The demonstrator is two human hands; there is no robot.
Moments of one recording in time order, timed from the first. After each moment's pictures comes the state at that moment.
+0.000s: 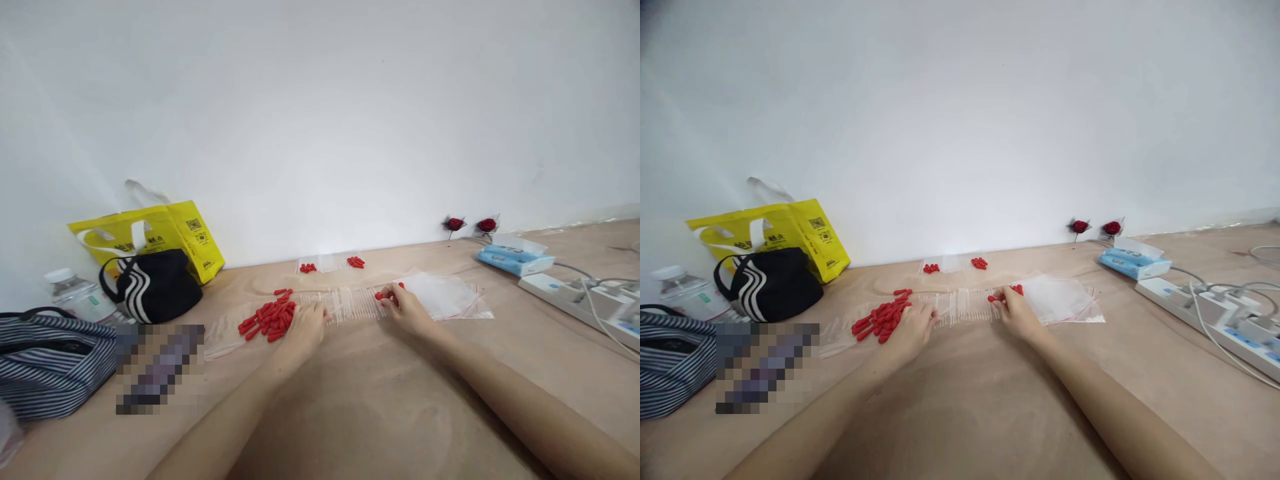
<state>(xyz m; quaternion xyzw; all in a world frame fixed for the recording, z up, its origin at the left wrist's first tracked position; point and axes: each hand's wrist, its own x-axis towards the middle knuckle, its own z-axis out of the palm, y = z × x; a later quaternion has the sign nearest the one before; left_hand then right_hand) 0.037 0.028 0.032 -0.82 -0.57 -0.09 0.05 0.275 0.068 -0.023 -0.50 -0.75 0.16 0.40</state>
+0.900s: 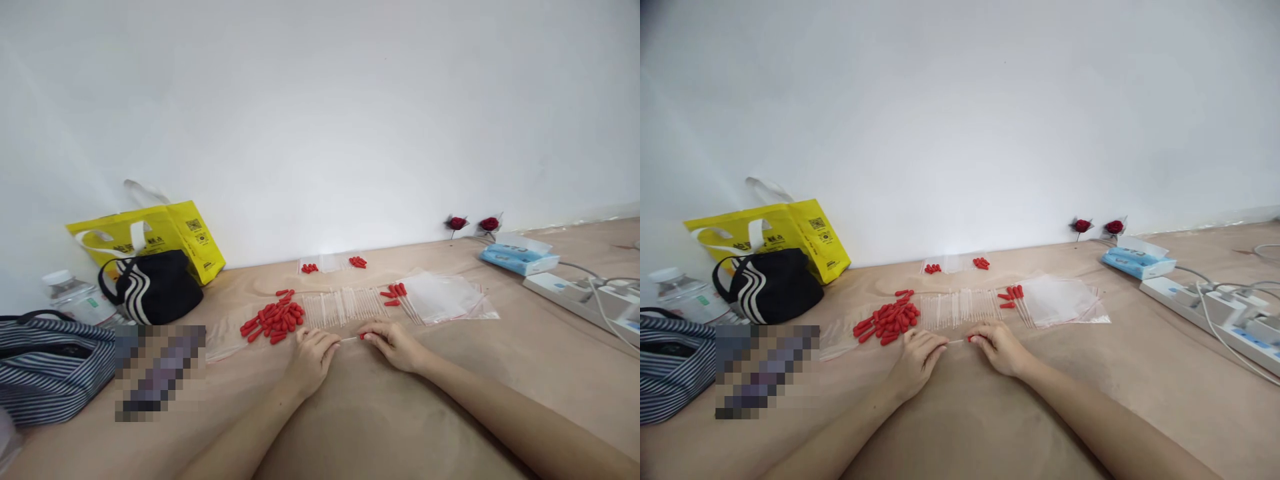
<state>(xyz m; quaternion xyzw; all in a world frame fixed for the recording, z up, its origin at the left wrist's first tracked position) 0.022 0.000 -0.011 -0.87 -0.42 -0.27 -0.01 0.236 0.021 -0.023 -0.35 -0.82 0.27 0.36</state>
